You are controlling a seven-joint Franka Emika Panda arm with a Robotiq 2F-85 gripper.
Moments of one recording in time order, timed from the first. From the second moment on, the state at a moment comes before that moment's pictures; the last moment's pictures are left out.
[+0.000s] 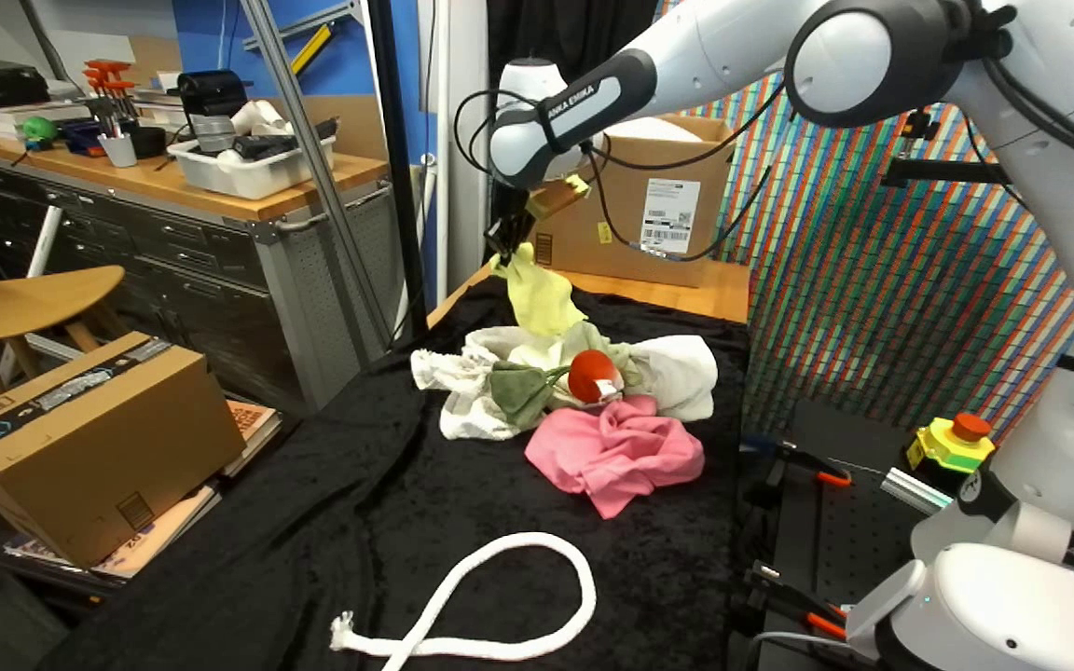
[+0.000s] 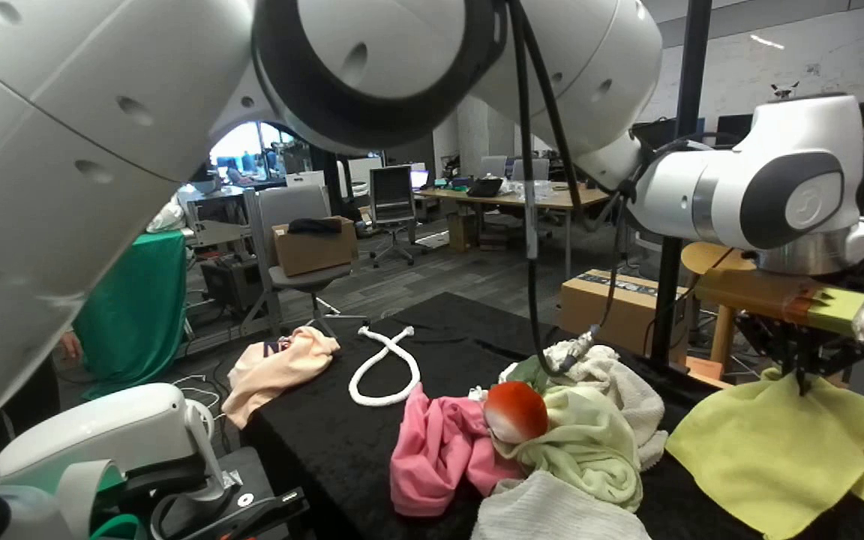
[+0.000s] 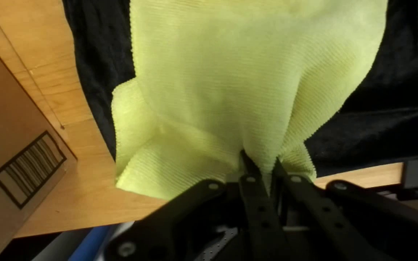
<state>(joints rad) -0.22 0.81 -0.03 -1.30 -0.04 2.32 -0.15</state>
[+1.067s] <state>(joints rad) -0.16 0.10 0.05 -1.95 0.08 2.18 -0.51</state>
